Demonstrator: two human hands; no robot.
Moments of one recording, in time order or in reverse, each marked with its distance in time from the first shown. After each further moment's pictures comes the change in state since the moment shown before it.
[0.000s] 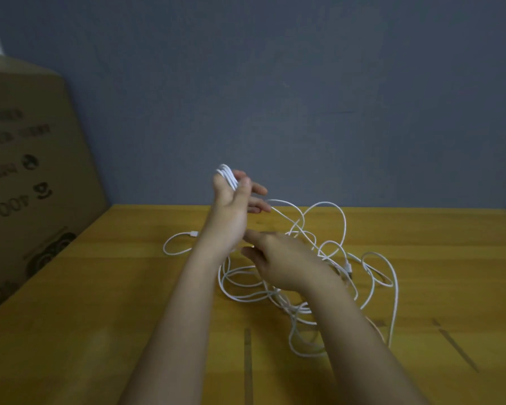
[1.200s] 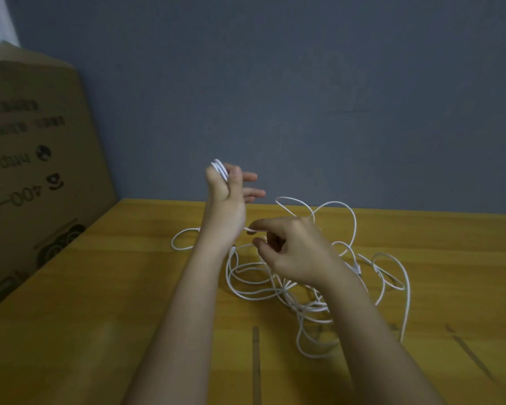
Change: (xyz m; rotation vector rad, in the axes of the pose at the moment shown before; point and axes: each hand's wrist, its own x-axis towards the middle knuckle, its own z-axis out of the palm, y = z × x) left_hand 0.002 -0.005 -0.014 0.075 0.165 0.018; right_hand -0.003 -0.004 -0.009 0.111 0.276 -0.062
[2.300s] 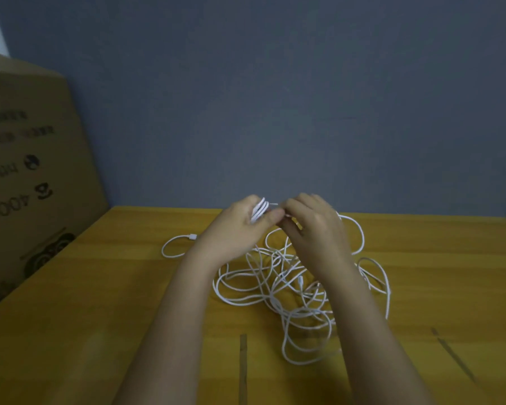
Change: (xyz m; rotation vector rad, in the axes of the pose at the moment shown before) left_hand -0.009 0.012 0.004 0.486 -0.476 0.036; right_hand 0.005 0.038 -0.016 -0.200 0.420 -0.097
